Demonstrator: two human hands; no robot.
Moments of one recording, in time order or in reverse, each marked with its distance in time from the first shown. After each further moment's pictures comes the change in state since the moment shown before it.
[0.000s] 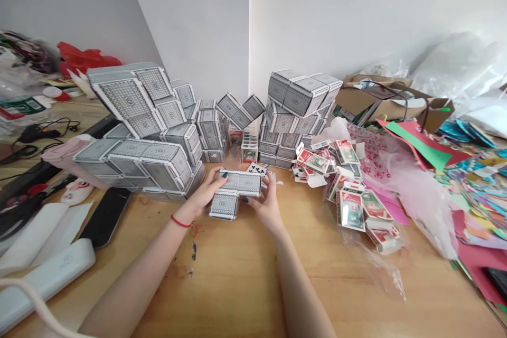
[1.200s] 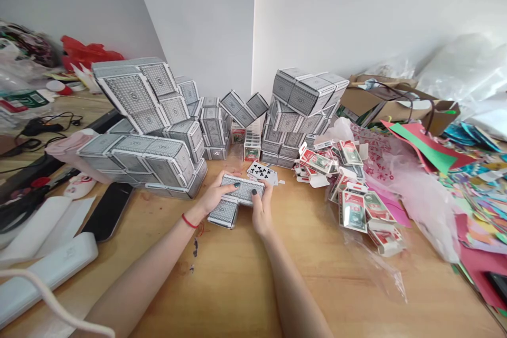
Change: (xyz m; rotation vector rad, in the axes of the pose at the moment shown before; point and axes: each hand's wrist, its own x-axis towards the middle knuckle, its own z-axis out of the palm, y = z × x) left_hand 0.002 -0.011 0.014 0.124 -0.040 0.156; right_hand -0.012 0.012 0.011 -0.413 0.136 -0.125
